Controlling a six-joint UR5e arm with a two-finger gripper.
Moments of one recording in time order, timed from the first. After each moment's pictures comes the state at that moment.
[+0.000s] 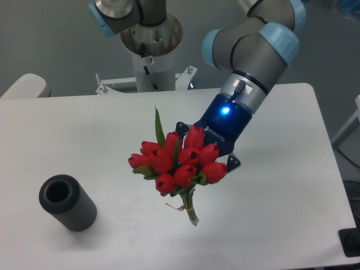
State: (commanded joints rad) arm 2.63 -1.90 -1.55 -0.71 0.49 0.97
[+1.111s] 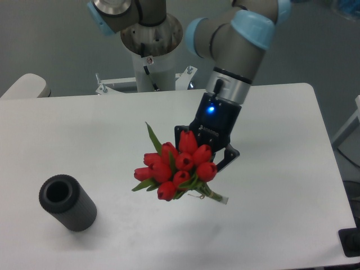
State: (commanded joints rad) arm 2.52 -1.77 -1.72 -0.71 1.05 1.17
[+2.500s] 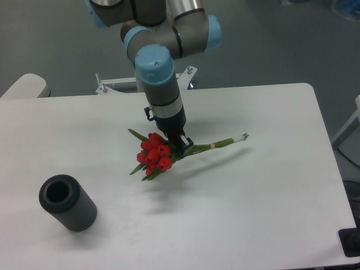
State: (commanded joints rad) arm 2.34 -1.78 -2.01 -0.71 1.70 1.33
